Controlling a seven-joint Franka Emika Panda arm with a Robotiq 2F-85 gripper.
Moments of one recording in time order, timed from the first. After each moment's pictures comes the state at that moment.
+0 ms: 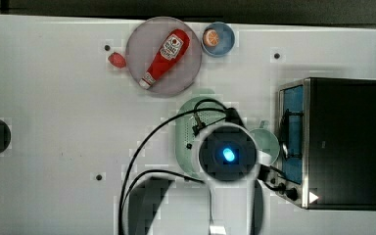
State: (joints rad) arm -0.01 -0.23 -0.05 -2.35 -0.05 0.44 0.30
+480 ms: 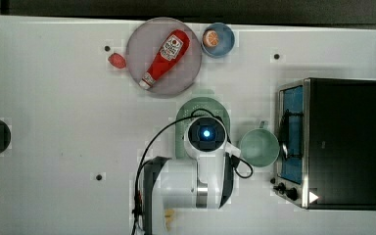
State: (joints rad) arm 0.00 0.11 -0.05 -2.48 -0.05 0.82 0.44
